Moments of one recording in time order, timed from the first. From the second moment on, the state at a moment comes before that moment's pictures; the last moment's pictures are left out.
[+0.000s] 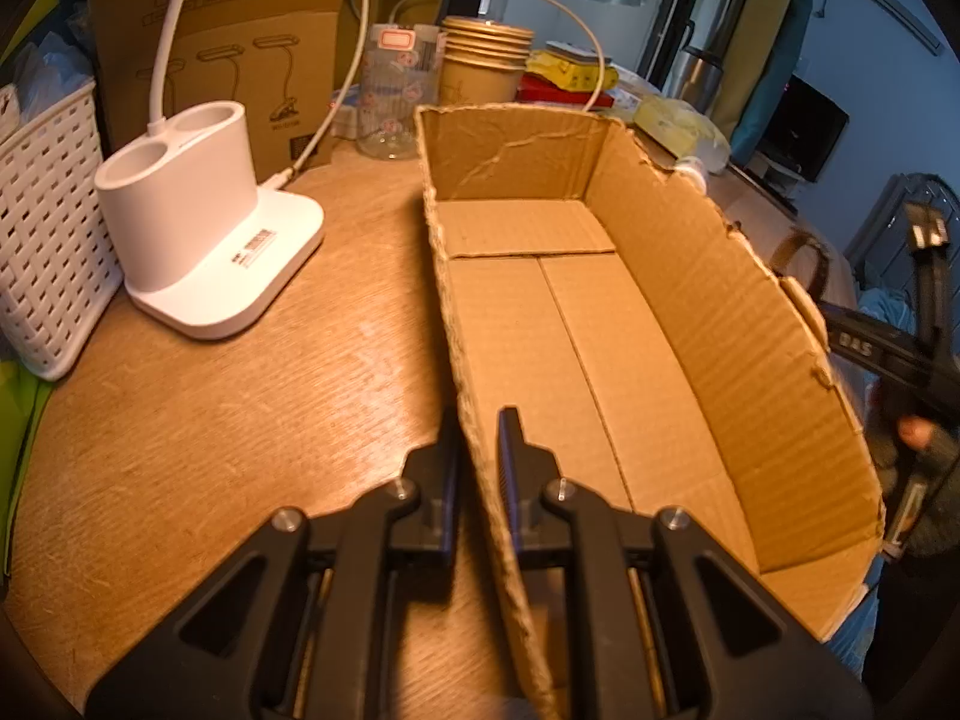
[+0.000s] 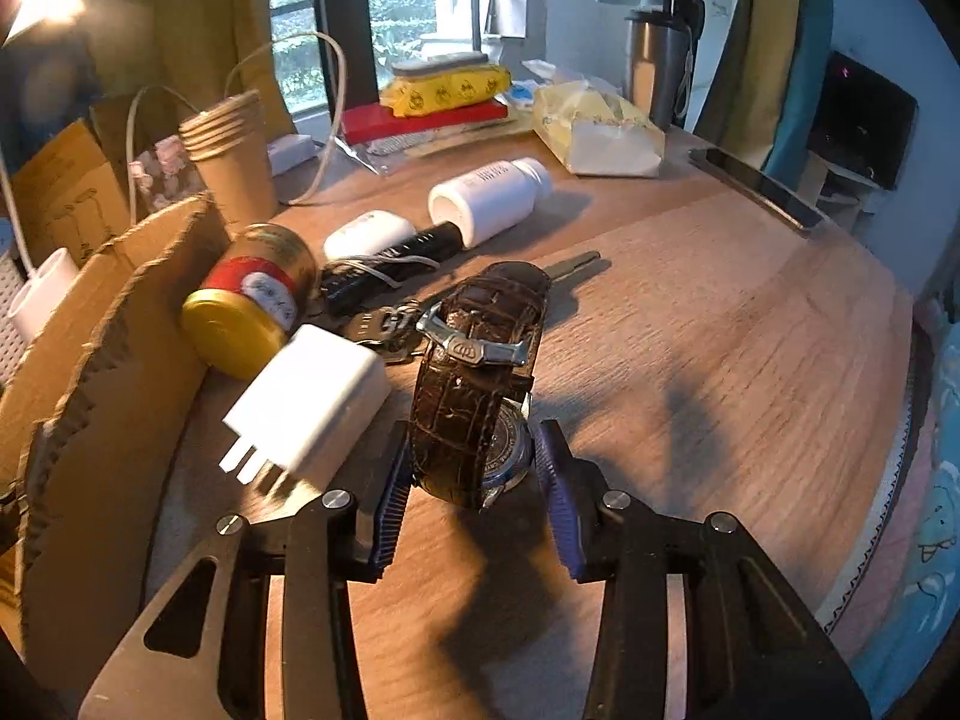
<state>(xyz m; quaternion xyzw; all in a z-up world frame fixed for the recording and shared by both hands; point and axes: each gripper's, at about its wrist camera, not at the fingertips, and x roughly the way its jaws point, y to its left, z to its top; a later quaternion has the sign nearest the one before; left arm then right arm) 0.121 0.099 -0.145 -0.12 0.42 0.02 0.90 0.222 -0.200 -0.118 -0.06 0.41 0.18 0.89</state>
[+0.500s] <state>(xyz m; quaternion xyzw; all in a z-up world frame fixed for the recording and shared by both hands) 0.122 0.099 -0.145 -0.11 0.42 0.02 0.90 0.133 -0.159 -0.049 -0.10 0.33 0.27 0.90</state>
